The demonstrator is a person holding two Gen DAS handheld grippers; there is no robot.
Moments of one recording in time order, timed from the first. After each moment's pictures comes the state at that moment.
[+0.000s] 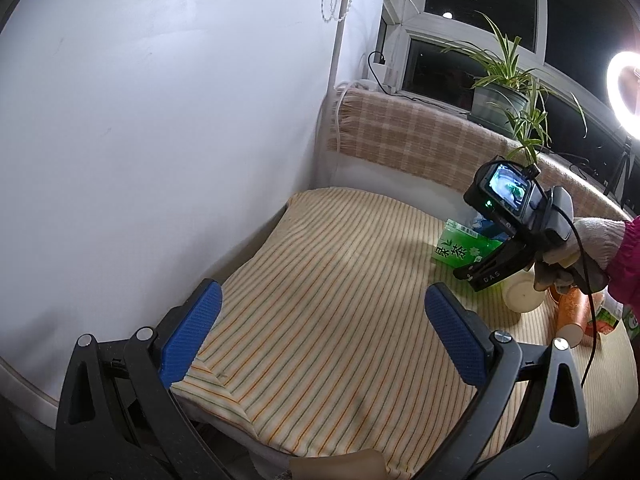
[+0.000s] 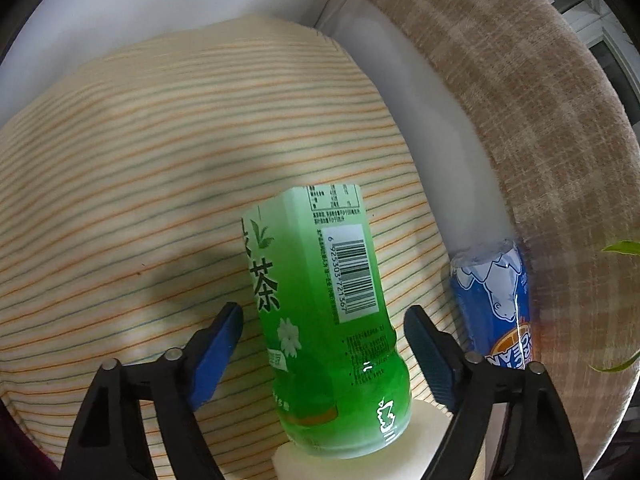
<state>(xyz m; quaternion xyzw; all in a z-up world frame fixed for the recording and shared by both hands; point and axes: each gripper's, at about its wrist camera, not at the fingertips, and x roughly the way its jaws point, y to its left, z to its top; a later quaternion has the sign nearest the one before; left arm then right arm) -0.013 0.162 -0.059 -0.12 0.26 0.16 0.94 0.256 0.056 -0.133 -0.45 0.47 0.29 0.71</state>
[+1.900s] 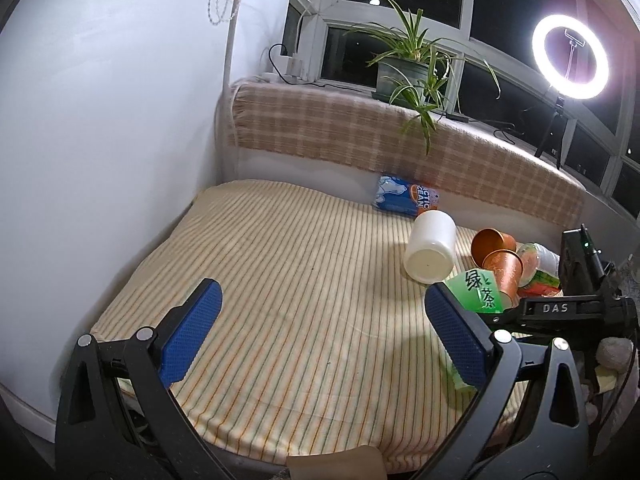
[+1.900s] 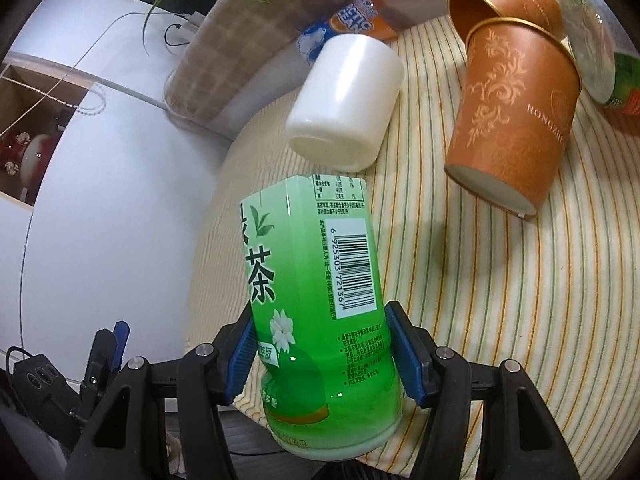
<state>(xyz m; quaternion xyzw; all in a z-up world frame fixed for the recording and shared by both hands) -0.009 0.070 -0.048 -0.09 0.27 0.04 0.96 0.111 -0.167 -0.126 0.27 0.56 0.24 0.74</state>
